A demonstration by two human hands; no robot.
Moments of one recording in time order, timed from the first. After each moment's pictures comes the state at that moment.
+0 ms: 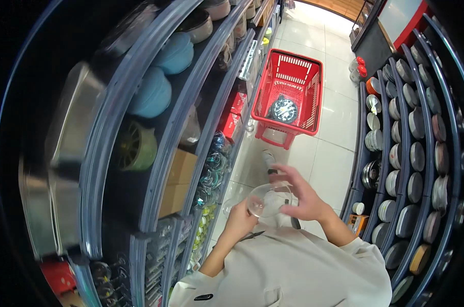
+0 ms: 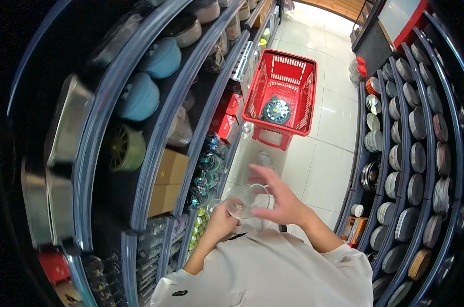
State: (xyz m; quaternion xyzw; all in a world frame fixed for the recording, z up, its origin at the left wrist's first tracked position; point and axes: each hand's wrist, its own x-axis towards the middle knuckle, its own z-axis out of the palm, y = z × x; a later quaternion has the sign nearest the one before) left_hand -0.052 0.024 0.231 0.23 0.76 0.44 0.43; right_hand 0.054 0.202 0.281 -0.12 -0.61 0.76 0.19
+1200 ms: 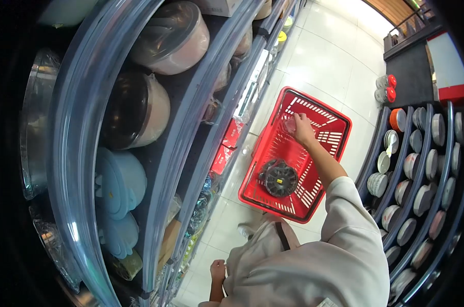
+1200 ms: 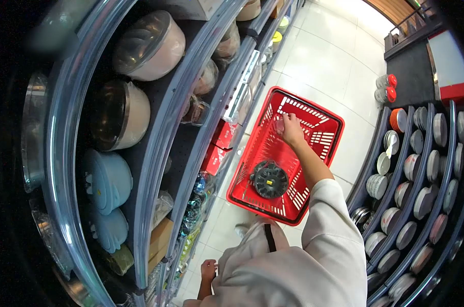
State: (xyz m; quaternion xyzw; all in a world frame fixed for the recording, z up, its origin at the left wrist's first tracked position) left_hand -0.055 0.022 0.034 -0.16 0.86 0.25 0.40; right_hand -0.254 0.677 -0.033 -0.31 -0.91 0.26 -0.01
